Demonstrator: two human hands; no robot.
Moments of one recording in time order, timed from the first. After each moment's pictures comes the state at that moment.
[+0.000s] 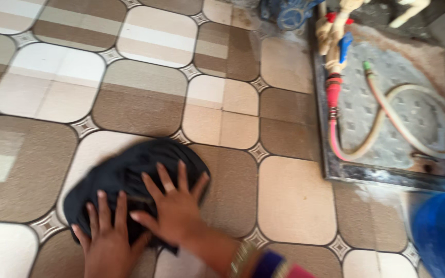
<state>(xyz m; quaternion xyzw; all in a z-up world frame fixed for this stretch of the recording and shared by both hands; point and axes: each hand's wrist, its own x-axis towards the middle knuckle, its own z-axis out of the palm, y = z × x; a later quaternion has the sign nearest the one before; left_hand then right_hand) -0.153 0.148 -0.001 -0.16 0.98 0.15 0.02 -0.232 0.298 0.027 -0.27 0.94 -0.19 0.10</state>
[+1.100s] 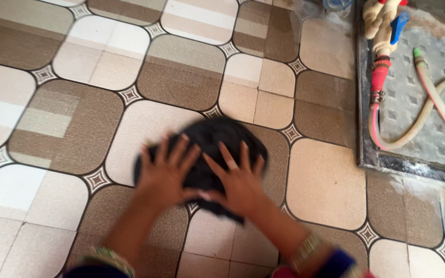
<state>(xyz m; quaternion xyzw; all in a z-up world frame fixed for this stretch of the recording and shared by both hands) -0.215 0.159 0.077 0.08 0.95 -0.04 0.28 -0.230 0.357 0.038 -0.29 0.95 -0.06 0.13</state>
